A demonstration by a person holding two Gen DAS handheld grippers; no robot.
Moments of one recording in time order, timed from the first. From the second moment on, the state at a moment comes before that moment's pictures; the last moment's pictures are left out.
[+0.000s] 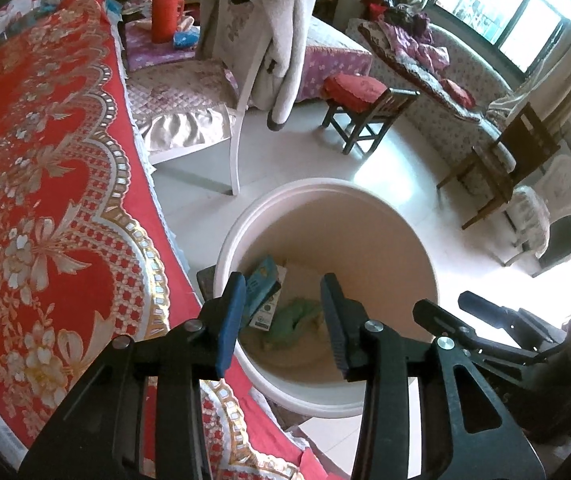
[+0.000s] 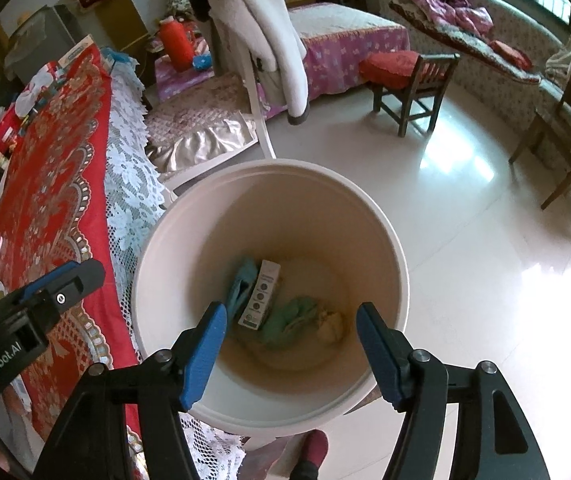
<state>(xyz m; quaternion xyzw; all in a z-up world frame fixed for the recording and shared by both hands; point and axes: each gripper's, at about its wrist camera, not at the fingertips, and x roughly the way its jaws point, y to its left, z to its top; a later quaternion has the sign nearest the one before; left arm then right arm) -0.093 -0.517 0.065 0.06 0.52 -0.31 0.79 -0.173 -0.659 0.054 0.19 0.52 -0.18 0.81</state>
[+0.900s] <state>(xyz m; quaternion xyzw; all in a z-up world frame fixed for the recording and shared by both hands) -0.109 -0.454 0.099 0.02 0.50 -0.28 0.82 -0.172 -0.616 0.092 0.13 0.50 -0.17 0.84</state>
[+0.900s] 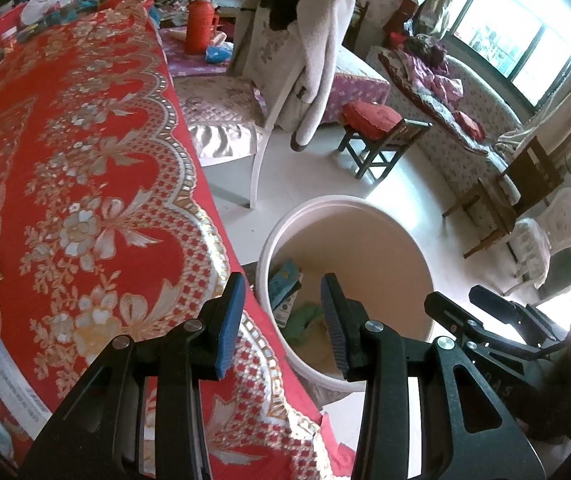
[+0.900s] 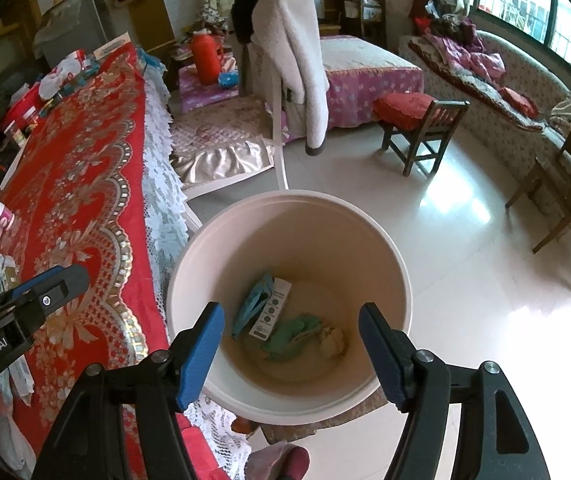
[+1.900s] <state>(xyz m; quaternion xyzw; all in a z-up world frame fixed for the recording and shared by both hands) -0.111 -0.308 0.138 -0.04 0.46 -0.17 0.87 -0.120 -0.493 0.120 0.06 0.48 -0.06 0.87</state>
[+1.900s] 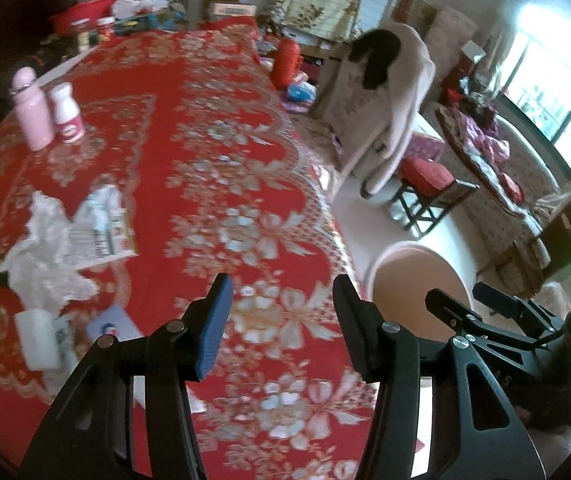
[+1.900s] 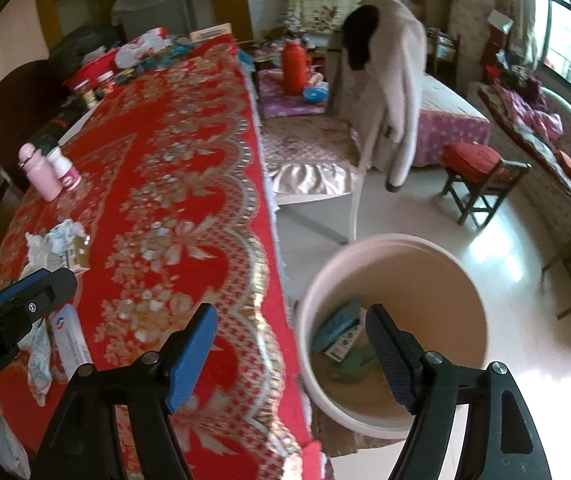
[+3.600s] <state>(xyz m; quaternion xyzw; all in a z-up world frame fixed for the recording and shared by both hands) -0.056 -0.053 0.083 -0.15 0.51 -0.04 0.85 -0.059 -0.274 0.042 -0.01 0.58 0.18 0.79</state>
